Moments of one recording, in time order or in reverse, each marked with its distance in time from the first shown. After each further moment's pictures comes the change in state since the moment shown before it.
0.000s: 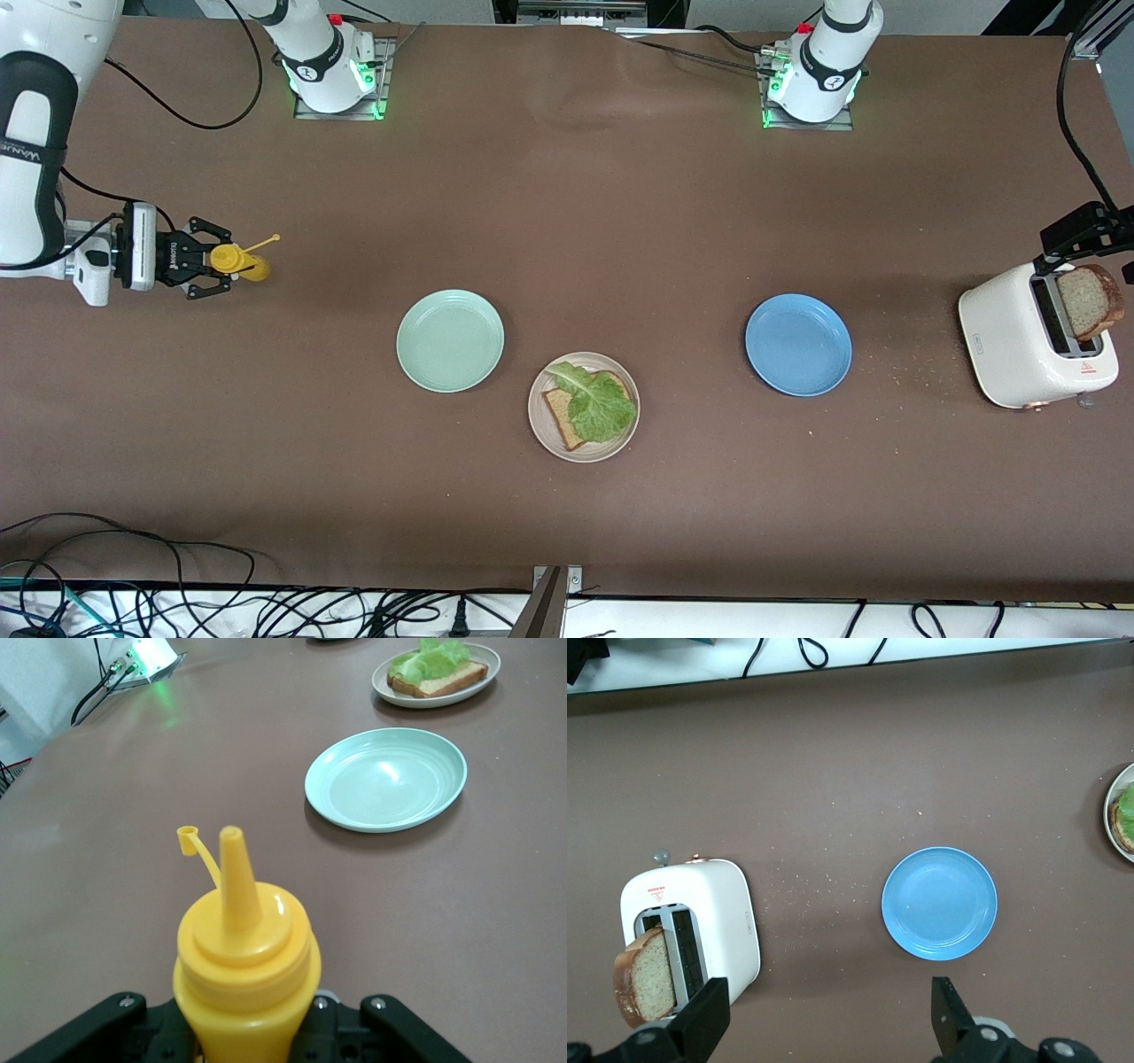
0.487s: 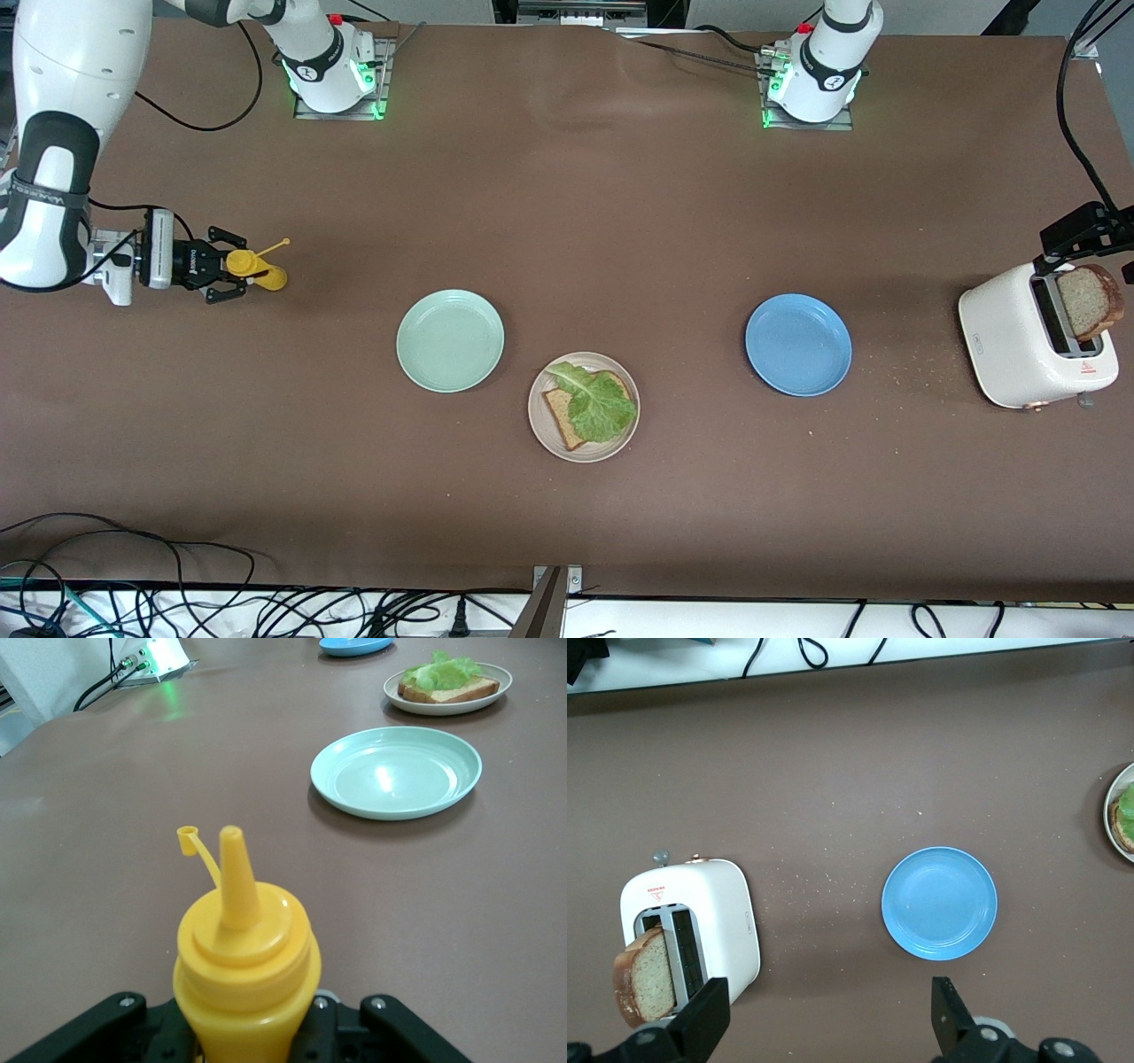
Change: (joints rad) left arm 0.000 0.000 0.000 0.000 0.000 0.000 0.000; right arm -0.068 0.148 0.041 -0.007 0.118 -0.044 -0.203
